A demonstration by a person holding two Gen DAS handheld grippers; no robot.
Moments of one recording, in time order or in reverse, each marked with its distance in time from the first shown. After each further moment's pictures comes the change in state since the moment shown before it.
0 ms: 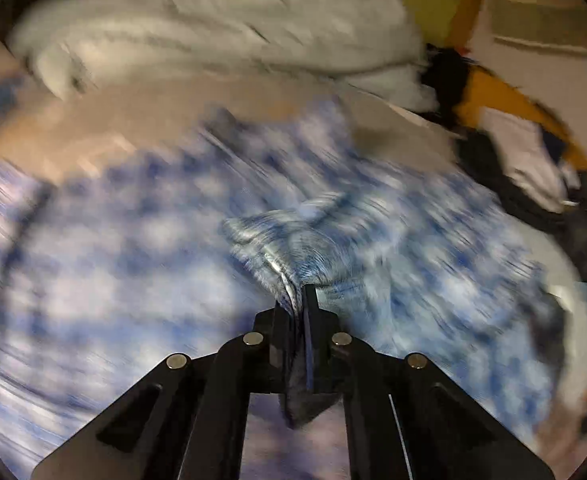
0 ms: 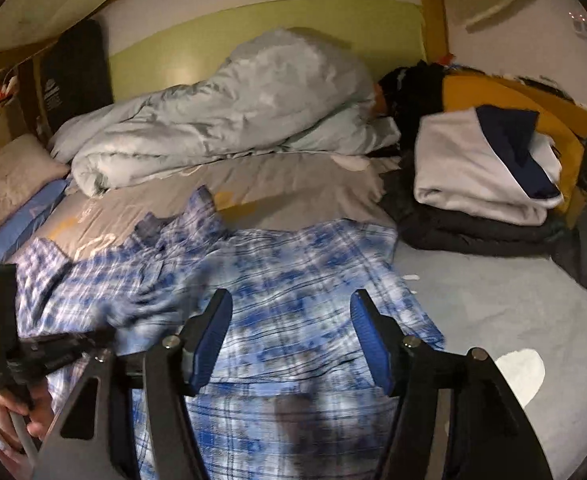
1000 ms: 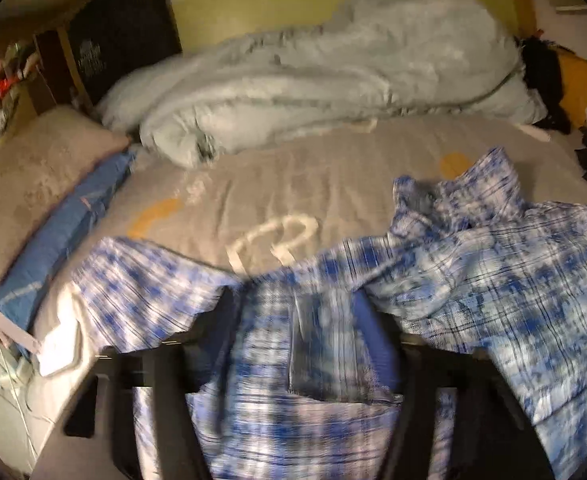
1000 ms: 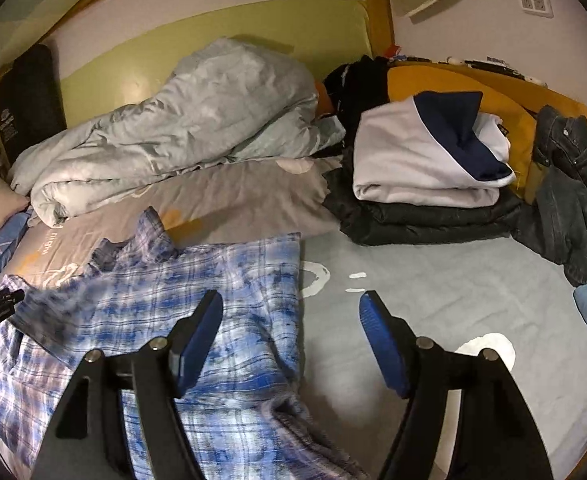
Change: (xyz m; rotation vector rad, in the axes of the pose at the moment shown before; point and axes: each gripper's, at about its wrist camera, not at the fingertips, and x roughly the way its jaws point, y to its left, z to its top) left arm -0.035 0.084 0.046 0.143 -0.124 0.436; right arm -0.009 -0.013 0.002 0.047 -0.037 -0.125
